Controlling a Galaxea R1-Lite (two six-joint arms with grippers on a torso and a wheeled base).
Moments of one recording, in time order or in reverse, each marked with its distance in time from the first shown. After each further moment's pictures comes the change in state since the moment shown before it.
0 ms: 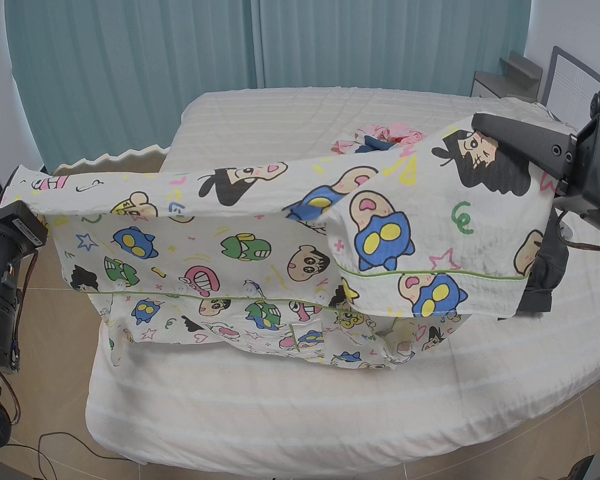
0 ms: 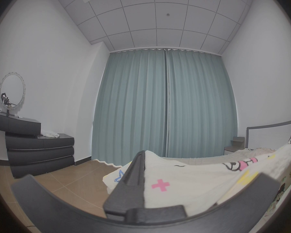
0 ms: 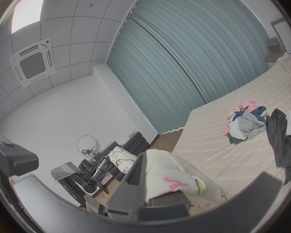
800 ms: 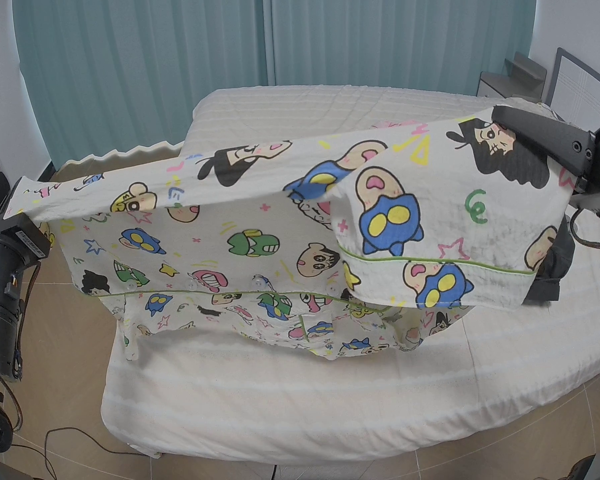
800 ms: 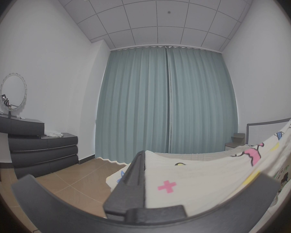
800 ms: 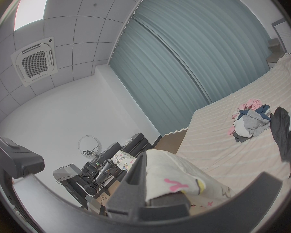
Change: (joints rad) left arm 0.000 -0.001 0.037 0.000 0.000 -0.003; right arm -0.002 -0.045 0.008 0.010 -0.003 -0.001
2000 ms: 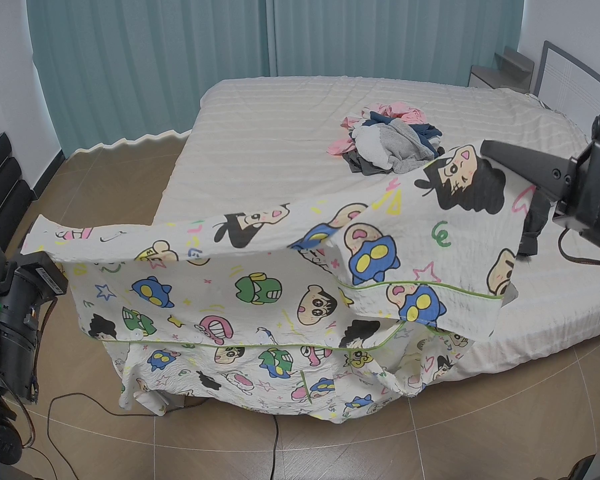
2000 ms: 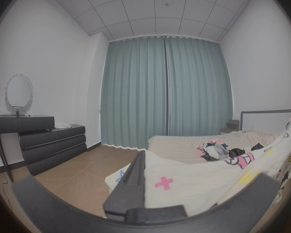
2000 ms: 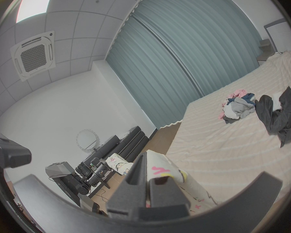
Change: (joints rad) left arm 0.001 0.047 0.107 0.001 0.004 -0.042; right arm -0.054 0.026 0.055 -0.009 -0.005 0.000
